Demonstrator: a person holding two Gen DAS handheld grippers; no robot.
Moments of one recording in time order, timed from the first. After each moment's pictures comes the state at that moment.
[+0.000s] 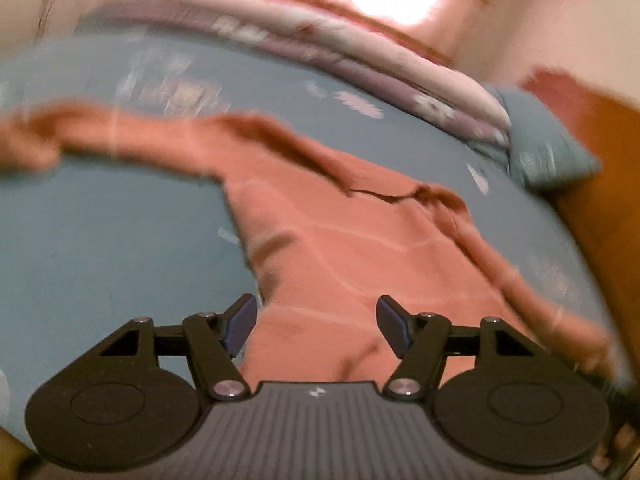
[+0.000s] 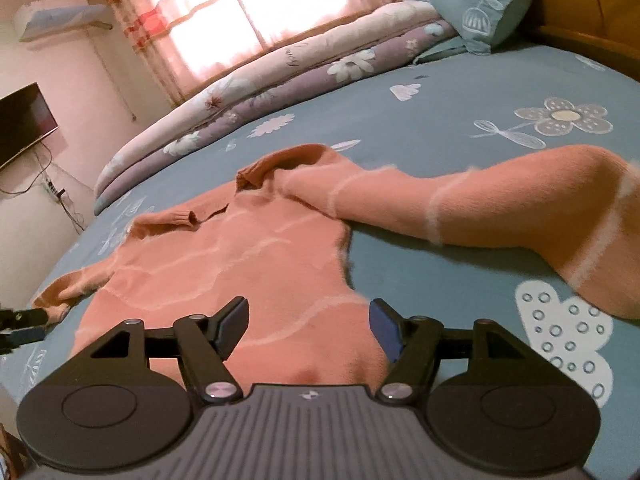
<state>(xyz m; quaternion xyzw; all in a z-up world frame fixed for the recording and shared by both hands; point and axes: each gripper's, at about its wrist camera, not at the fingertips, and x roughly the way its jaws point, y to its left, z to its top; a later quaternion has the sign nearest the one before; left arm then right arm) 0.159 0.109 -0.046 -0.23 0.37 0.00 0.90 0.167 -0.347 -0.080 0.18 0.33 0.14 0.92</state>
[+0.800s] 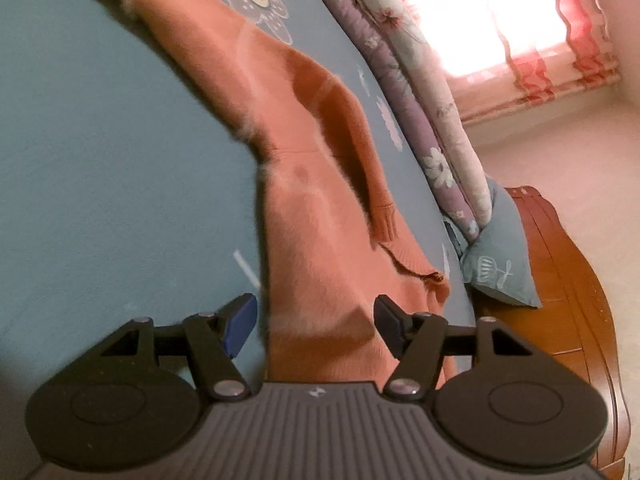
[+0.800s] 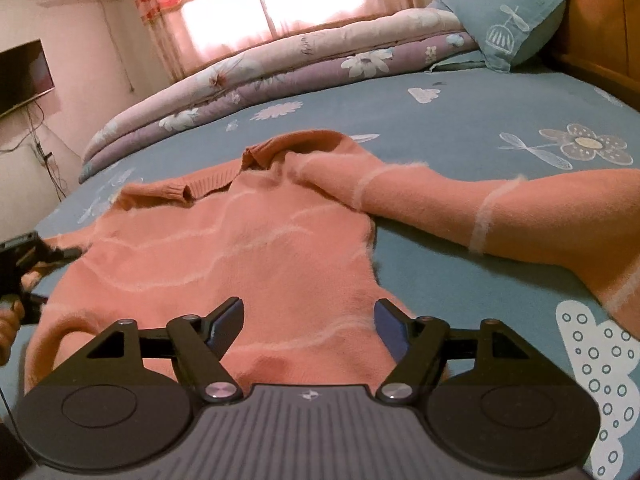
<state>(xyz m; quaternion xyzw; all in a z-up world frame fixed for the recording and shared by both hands) 0.268 0.191 -0.156 -0.48 0.35 -0.07 0.80 0.182 -0.300 -0.095 0.11 0.33 0.13 0.93</state>
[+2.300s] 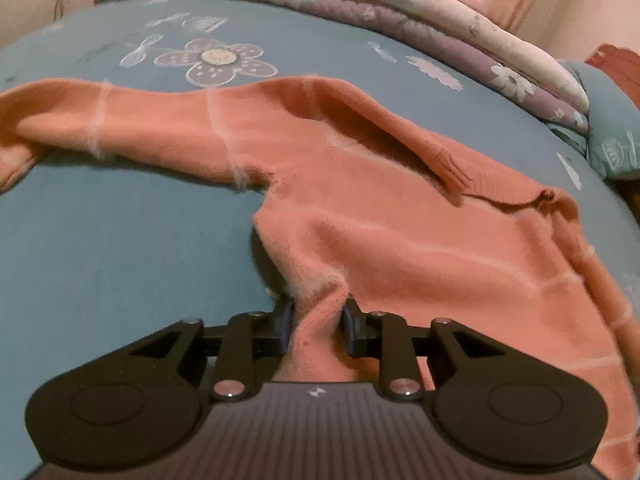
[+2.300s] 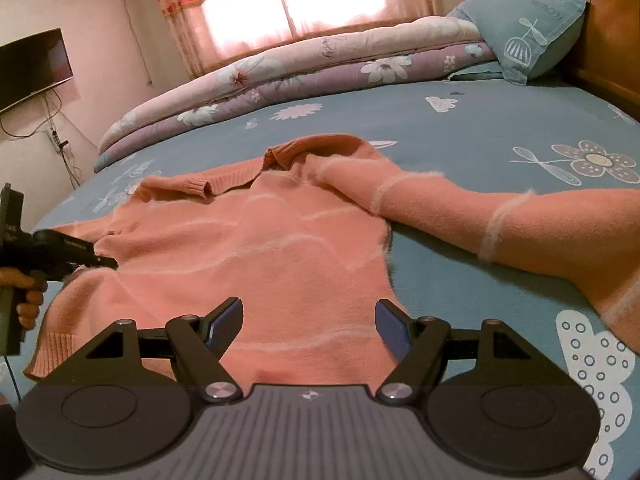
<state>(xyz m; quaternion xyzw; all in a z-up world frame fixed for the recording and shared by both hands) 0.281 0.128 -0.098 -0.16 0.42 0.06 0.89 0.171 -0.300 -0.083 0.09 0.33 0.15 0.93</state>
